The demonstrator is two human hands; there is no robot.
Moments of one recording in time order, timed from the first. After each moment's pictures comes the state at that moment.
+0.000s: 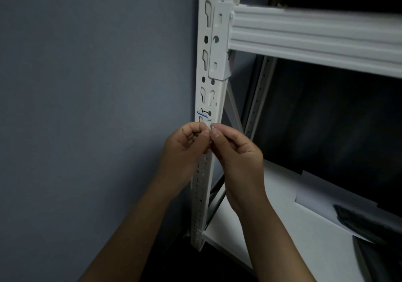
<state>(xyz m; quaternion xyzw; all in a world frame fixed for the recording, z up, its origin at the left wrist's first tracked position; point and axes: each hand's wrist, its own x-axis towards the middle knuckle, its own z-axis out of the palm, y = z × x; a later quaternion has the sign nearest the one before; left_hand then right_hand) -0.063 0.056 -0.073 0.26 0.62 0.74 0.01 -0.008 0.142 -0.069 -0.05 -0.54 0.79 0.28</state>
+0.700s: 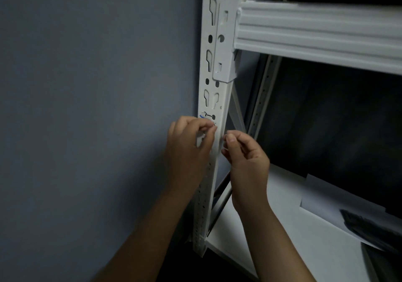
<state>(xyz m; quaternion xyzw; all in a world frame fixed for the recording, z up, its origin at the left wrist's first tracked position) -0.093 0.077 -0.090 0.24 0.77 0.51 -0.30 -0.033 0.157 -0.097 -0.12 -0.57 0.73 0.36</state>
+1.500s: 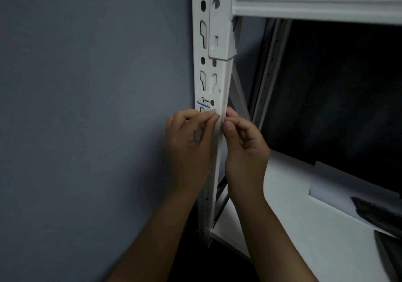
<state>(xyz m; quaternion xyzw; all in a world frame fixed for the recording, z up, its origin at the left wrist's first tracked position) -0.096 0.091 -0.116 0.24 0.71 0.55 -0.37 -0.049 0.155 -0.112 -0.06 -0.56 0.72 0.40</state>
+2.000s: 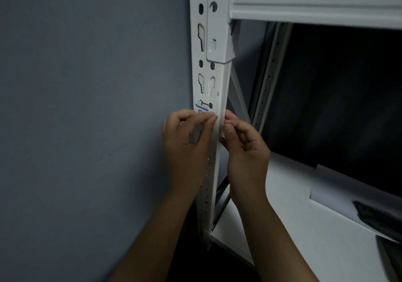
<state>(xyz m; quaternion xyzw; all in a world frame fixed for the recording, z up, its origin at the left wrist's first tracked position) -0.097 0.091 -0.109 0.23 0.70 0.58 -0.35 -0.051 0.164 -0.113 -0.06 -0.56 0.74 0.37</state>
